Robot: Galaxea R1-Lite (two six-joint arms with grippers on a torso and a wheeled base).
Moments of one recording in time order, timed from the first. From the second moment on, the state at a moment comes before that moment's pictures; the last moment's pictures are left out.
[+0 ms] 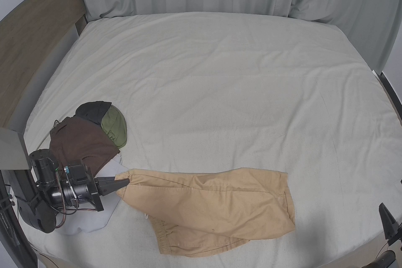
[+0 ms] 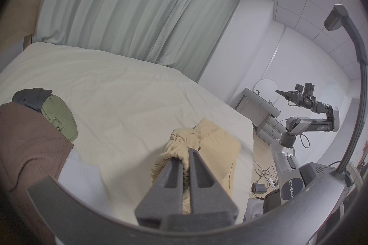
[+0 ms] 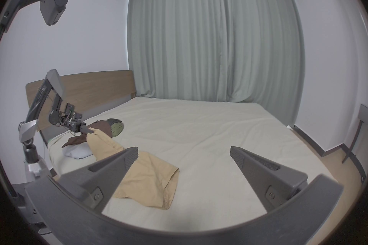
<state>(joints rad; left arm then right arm) 0.03 2.07 -0.18 -1.55 -0.98 0.07 0.00 0.25 -0.12 -0.17 0.22 -0.06</state>
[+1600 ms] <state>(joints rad) 0.02 2.08 -0.18 -1.55 -0.98 0.07 0.22 1.01 -0.22 -0.22 0.60 -0.02</state>
